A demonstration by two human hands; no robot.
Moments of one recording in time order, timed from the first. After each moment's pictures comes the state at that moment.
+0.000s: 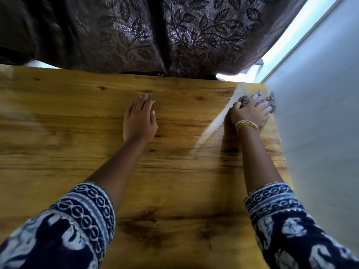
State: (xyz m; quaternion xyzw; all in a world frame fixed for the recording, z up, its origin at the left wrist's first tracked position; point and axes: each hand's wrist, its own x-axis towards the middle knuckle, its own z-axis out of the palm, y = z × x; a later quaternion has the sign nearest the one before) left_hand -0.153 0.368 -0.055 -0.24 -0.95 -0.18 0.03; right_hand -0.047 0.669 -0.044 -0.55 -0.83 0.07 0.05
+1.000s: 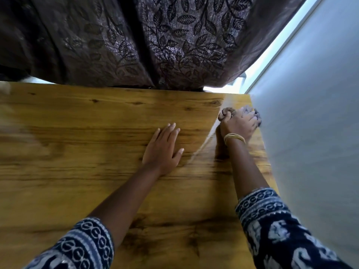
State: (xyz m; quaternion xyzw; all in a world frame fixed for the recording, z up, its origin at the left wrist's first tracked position) left_hand -0.074 0.410 -0.050 -0.41 -0.90 -0.15 -0.04; right_hand -0.031 0.672 -0.049 -0.53 -0.84 0.07 0.11
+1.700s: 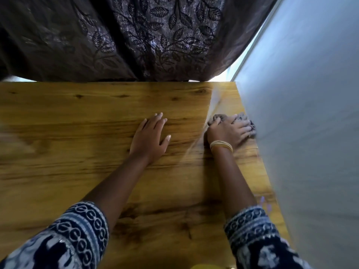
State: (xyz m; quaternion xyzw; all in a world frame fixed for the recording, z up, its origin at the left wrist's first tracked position) left_hand -0.077 0.410 -0.050 -0.40 -0.90 -0.16 -0.02; right_hand 0.017 0.622 -0.051 -0.61 -0.79 0.10 0.07
